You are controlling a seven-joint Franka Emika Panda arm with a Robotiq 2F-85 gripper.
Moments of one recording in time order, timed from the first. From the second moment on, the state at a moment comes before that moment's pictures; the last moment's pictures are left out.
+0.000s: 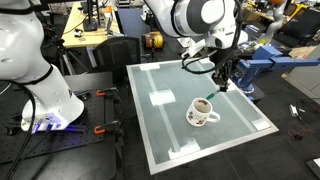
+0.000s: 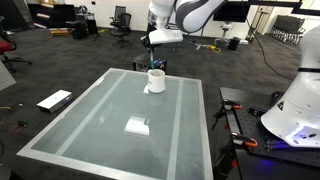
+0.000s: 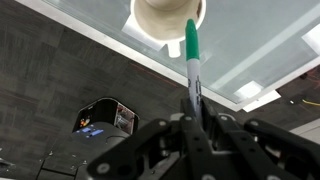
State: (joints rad) arm 0.11 0.19 -0.34 -2.15 -0.60 2.66 1.21
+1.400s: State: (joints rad) arm 0.07 0.09 0.02 -2.15 -0.20 2.45 0.86
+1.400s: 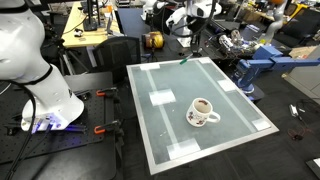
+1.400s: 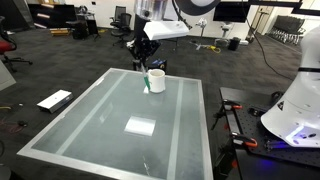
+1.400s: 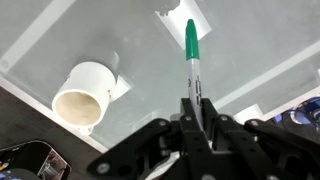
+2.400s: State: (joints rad) arm 0.15 0.37 0.07 -1.92 -0.04 2.21 0.57
